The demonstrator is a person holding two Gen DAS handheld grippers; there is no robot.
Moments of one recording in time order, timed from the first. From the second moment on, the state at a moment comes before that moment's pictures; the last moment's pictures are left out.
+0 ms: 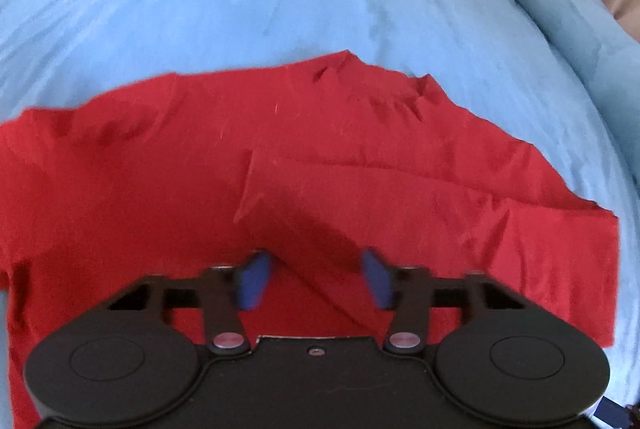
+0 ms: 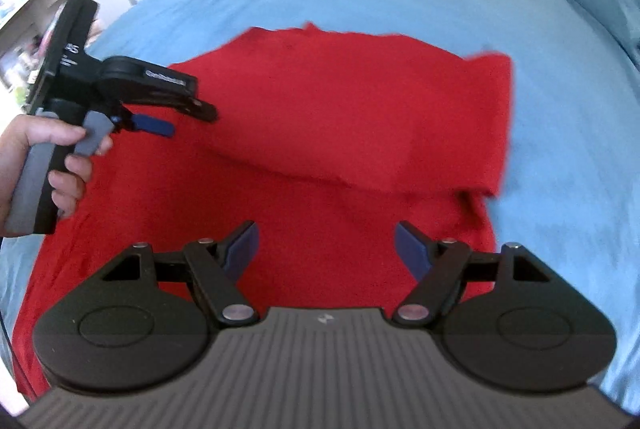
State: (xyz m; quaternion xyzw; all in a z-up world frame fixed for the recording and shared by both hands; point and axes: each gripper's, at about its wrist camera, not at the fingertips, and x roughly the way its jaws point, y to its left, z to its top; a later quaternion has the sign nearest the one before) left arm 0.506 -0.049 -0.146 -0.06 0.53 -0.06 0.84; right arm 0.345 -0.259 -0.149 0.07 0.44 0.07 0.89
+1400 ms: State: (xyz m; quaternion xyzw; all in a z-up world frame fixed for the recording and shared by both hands) left arm 0.446 0.013 -0.118 0.05 0.45 0.04 0.89; right arm 0.380 -0.316 -0.156 0.23 0.43 -0.09 0.87
